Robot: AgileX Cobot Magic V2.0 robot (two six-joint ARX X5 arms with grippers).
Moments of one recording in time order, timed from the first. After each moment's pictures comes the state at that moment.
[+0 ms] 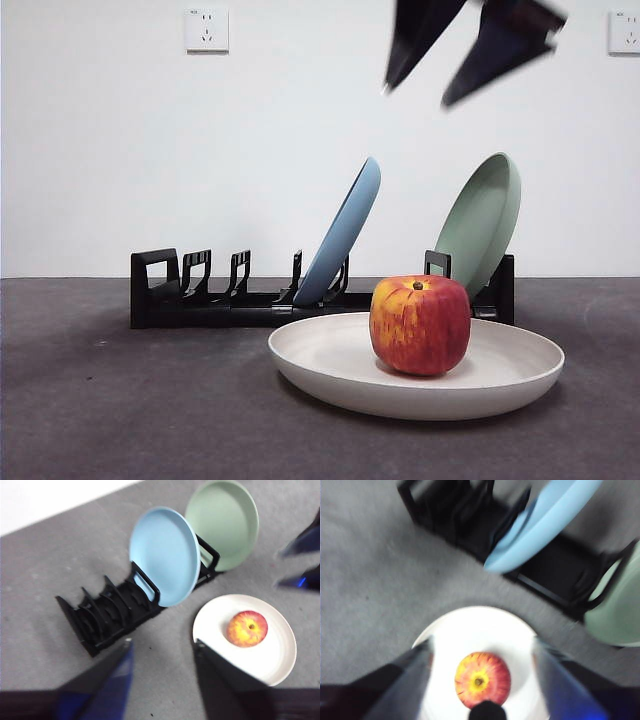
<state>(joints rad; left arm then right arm) -0.48 1.10 1.45 -0.96 0.06 0.07 0.60 1.29 1.21 -0.66 -0.05 -0.04</state>
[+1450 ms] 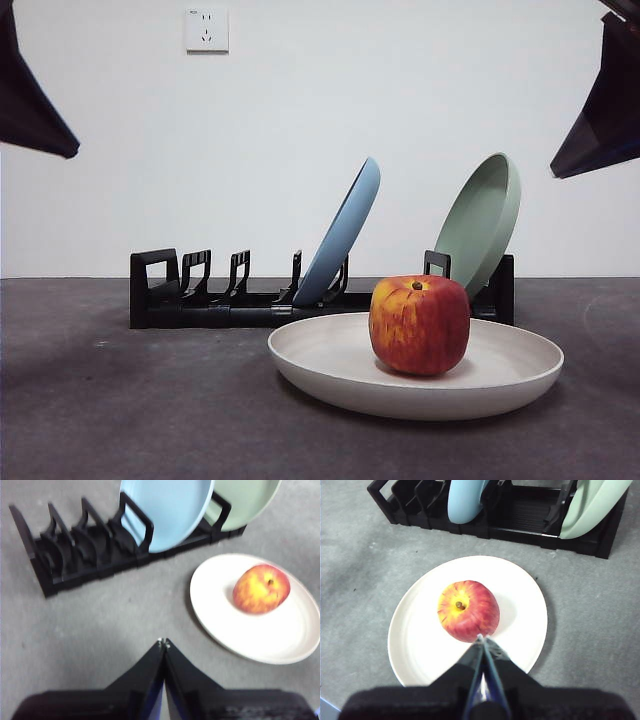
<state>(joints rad) -0.48 0.69 0.51 -0.33 0.08 -0.11 0.54 0.74 0.53 -0.37 -0.05 0.19</state>
